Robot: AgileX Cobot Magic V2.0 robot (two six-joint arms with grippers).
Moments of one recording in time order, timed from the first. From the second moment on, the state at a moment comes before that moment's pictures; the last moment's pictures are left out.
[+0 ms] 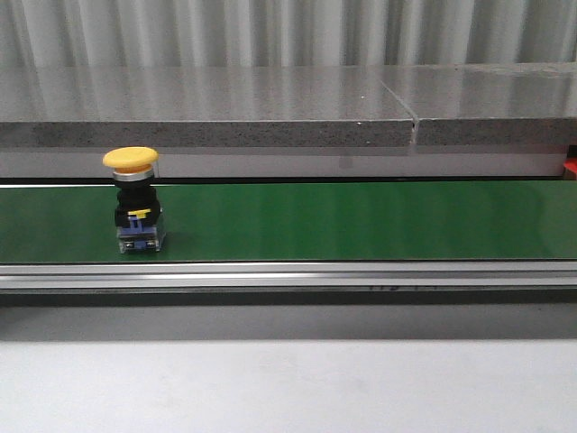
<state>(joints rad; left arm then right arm) 0.25 1.57 -1.24 -0.21 0.94 0.28 0.06 0.37 -0.49 0.14 0.70 -0.17</state>
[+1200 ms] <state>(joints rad) -0.17 0.87 -0.89 -0.17 0.75 0.31 0.06 0.37 -0.49 0.14 0.70 -0.17</state>
